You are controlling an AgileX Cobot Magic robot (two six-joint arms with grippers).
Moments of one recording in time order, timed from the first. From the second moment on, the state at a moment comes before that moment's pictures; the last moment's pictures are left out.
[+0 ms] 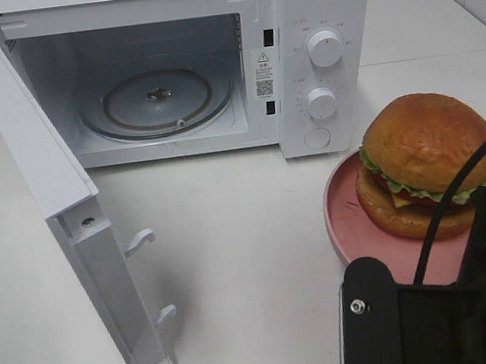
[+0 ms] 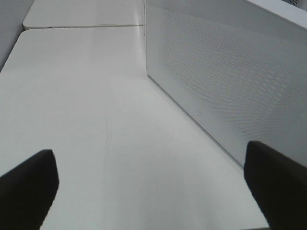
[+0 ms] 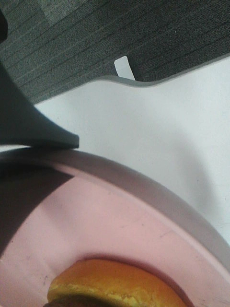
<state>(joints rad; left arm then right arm) 0.04 -0.01 -0.50 -0.16 1.04 0.12 1.44 1.32 -0.62 -0.61 1.10 0.43</state>
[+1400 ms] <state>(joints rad) 0.04 -0.01 -0.50 -0.16 1.04 0.12 1.44 1.32 -0.62 -0.79 0.87 0.18</state>
